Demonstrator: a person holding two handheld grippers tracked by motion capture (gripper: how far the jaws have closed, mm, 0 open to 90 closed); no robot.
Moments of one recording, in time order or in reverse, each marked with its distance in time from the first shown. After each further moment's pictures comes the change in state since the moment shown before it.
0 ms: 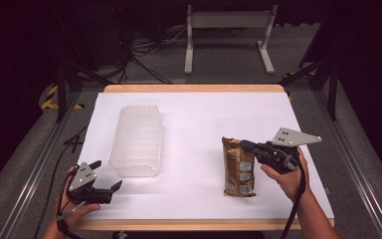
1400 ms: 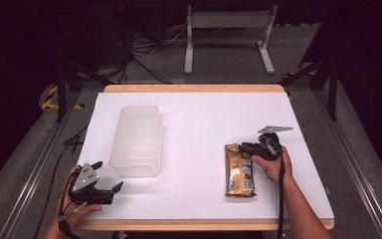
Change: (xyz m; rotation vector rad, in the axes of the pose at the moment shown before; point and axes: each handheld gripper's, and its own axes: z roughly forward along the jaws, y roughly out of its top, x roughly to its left) left arm -0.003 -0.002 0.003 0.026 0.008 0.023; right arm -0.081 -0.080 0.077 0.272 -0.076 0.329
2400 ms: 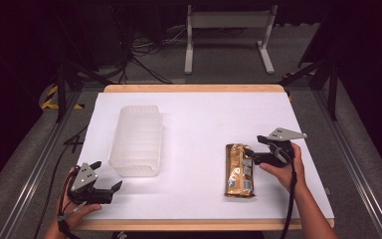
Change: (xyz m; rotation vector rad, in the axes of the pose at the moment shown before) left arm 0.002 -0.001 0.000 0.002 0.008 -0.019; right arm 0.025 0.003 -0.042 -0.110 -0.119 -0.205
